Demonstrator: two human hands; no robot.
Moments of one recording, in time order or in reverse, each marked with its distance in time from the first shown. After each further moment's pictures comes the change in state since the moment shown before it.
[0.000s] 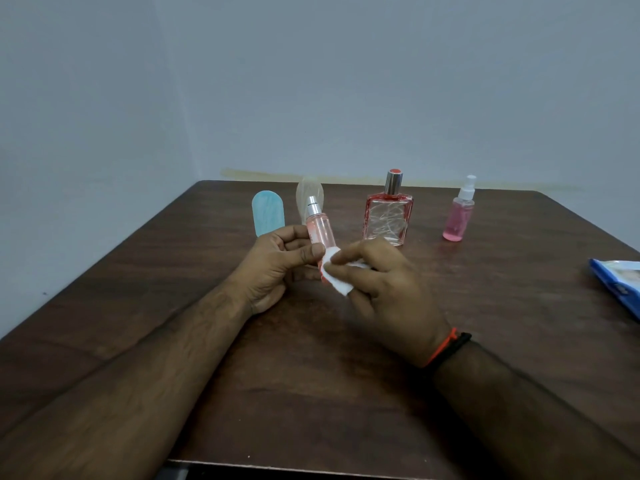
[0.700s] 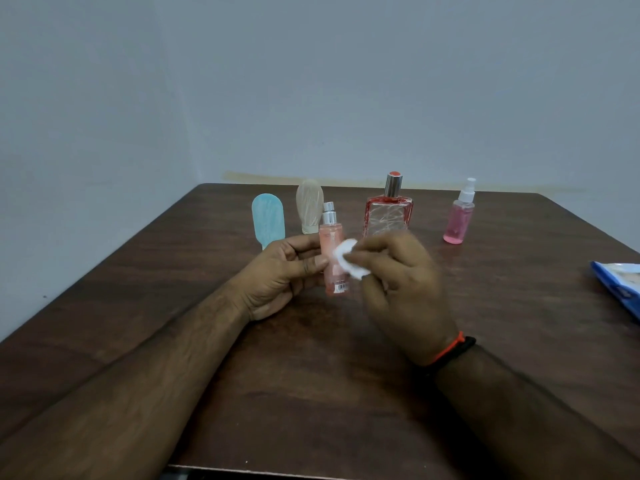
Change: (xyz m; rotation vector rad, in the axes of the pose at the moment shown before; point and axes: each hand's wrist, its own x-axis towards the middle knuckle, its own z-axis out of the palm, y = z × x) left_hand -0.007 0.003 0.010 -0.047 -0.165 -0.078; right_hand -0.001 0.005 -0.001 0.049 0.254 0.094
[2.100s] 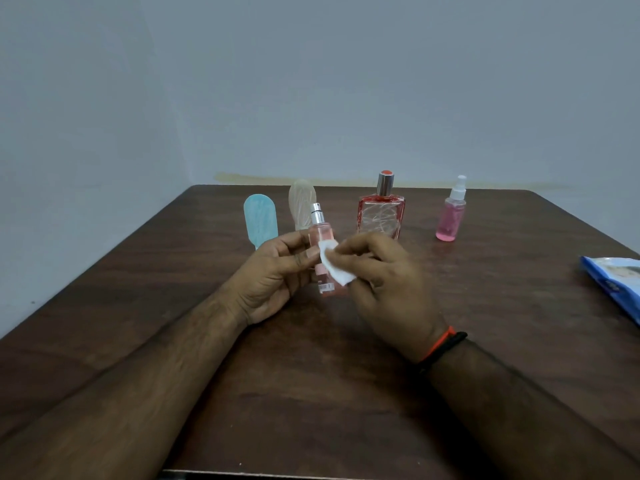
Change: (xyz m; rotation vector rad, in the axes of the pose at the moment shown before) left_hand -0.001 0.001 0.007 -0.006 0.059 0.025; right_hand 0.002 0.002 0.003 0.052 -0.163 0.032
